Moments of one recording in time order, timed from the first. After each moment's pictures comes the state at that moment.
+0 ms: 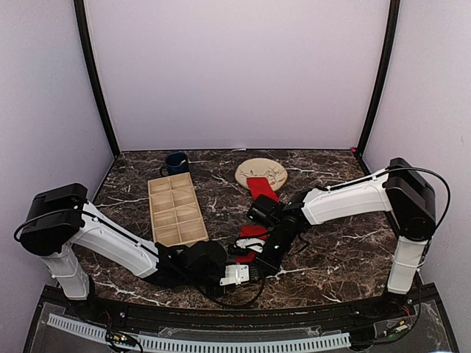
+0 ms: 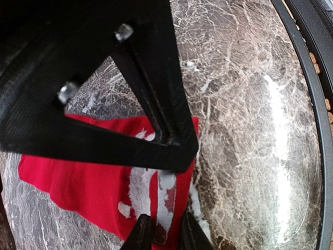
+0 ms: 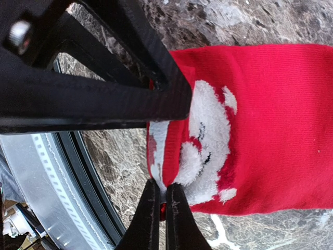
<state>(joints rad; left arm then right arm) -1.27 1.76 0.73 0.25 -0.12 0.42 1.01 1.87 1.17 -0.66 -0.53 -0.10</state>
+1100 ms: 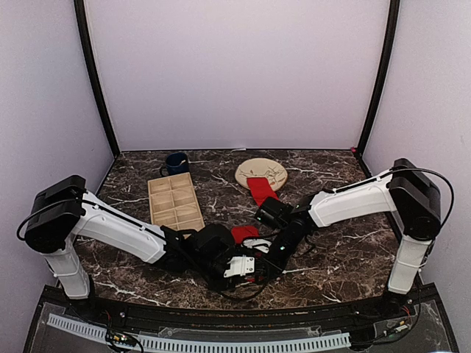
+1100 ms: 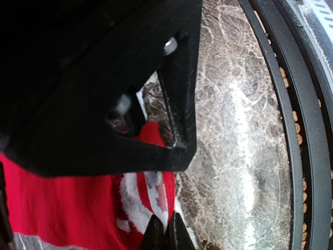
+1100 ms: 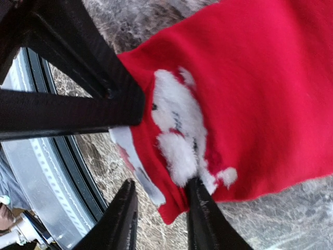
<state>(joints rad) -1.19 1.78 0.88 0.01 0.13 0.42 0.99 1.84 1.08 -0.60 -0.53 -0.05</state>
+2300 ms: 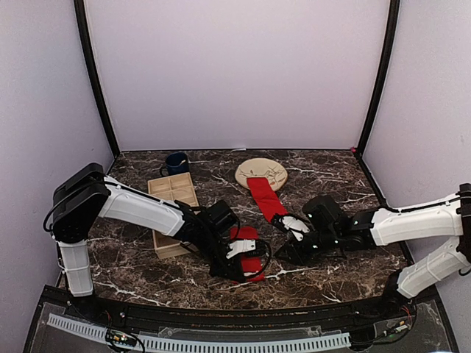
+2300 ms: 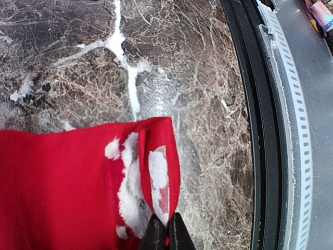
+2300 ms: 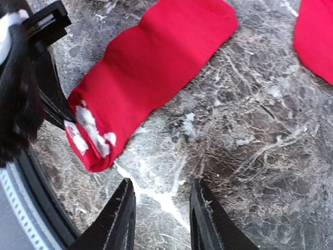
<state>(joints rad) -1.02 1.94 1.13 -0.34 0.59 0.33 0.93 1.33 0.62 -0.16 -0.18 0.19</state>
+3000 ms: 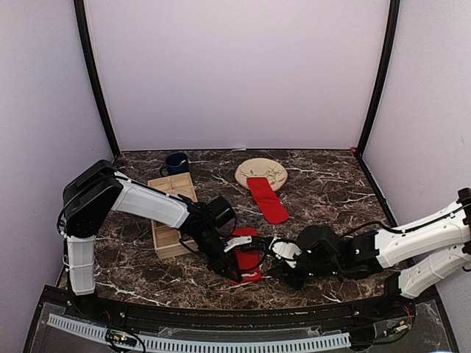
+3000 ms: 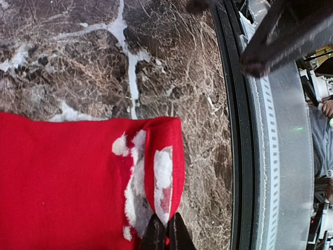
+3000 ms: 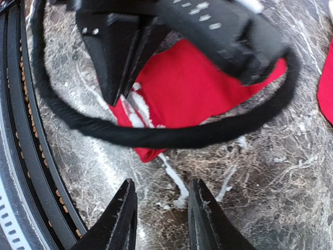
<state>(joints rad) -0.93 2.03 1.20 -0.45 0.81 0.31 1.23 1.27 0.53 0.00 0.10 0.11</state>
